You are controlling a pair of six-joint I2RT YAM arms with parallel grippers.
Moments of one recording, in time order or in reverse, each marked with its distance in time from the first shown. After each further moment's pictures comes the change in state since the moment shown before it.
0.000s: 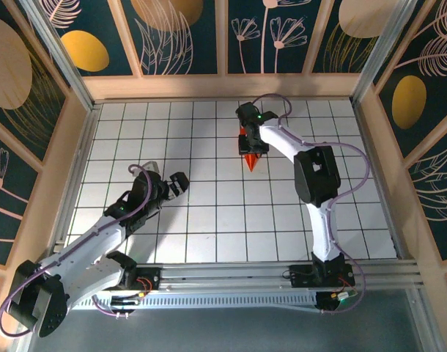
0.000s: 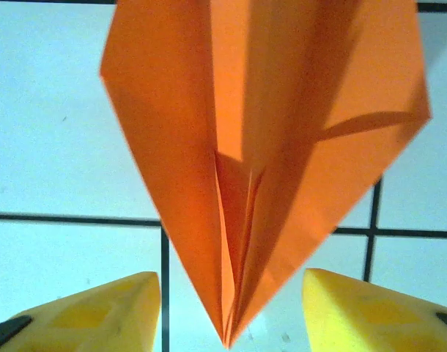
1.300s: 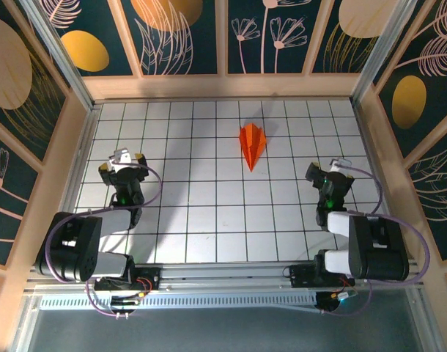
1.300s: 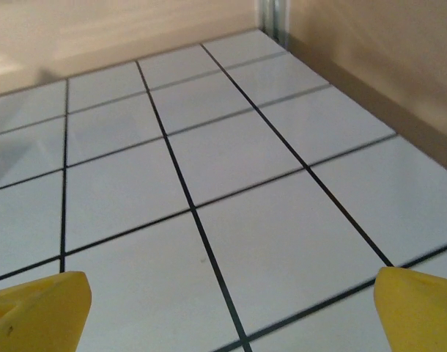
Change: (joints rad) left arm 0.364 0.416 -0.217 1.062 -0.442 0.818; right arm -0.530 -0.808 -1.561 1.682 0.123 -0.207
